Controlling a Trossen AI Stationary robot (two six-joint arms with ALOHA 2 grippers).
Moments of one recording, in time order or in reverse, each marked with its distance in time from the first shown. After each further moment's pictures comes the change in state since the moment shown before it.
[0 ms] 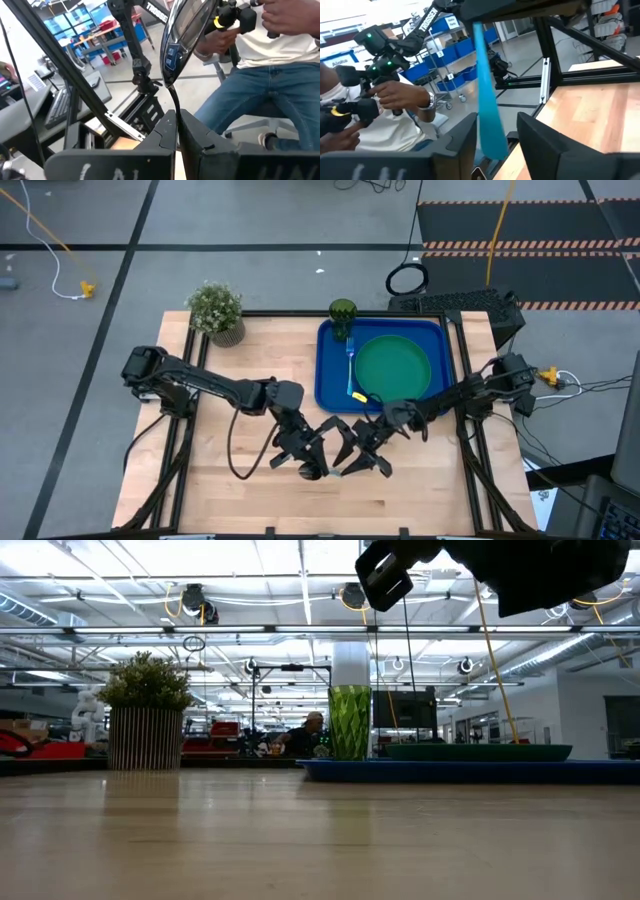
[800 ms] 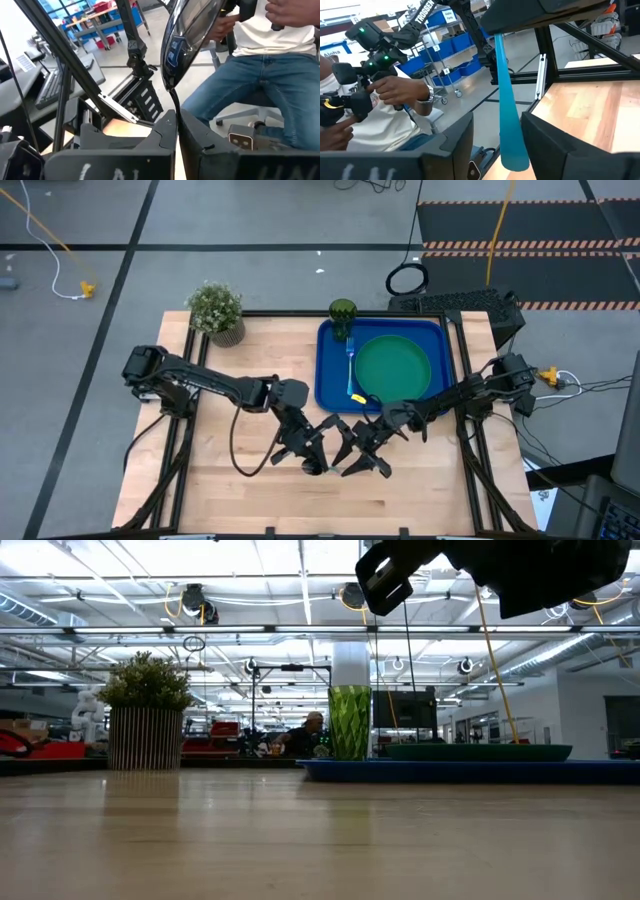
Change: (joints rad) left arm 0.024 0.001 0.000 -0.108 0.002 0.025; right arm 0.009 0.000 0.000 -0.033 0.004 -0.046
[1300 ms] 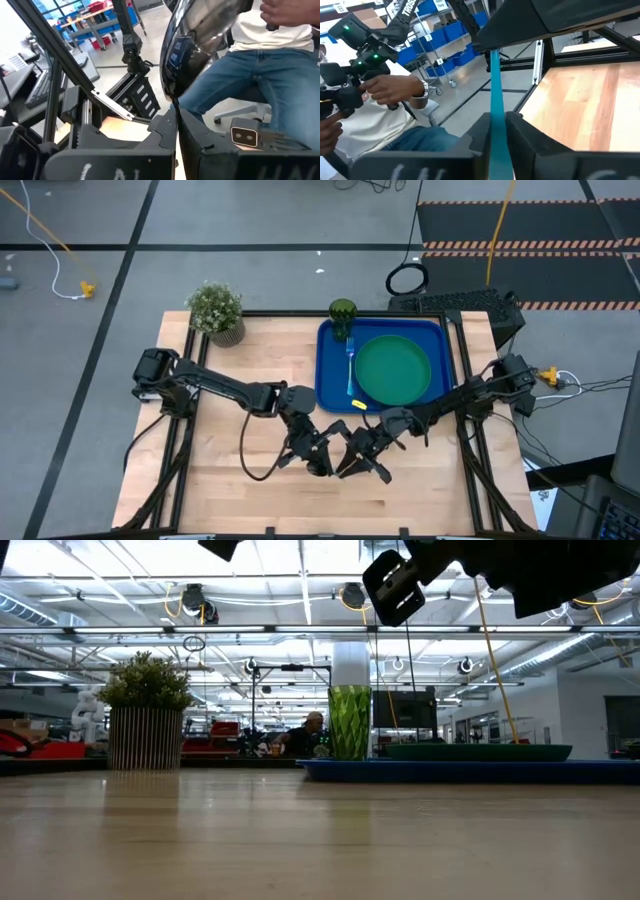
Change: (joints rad) left arm -0.002 0.088 0.000 0.071 0.014 0.019; right arm 0.047 0.000 0.000 -0.073 0.060 -0.010
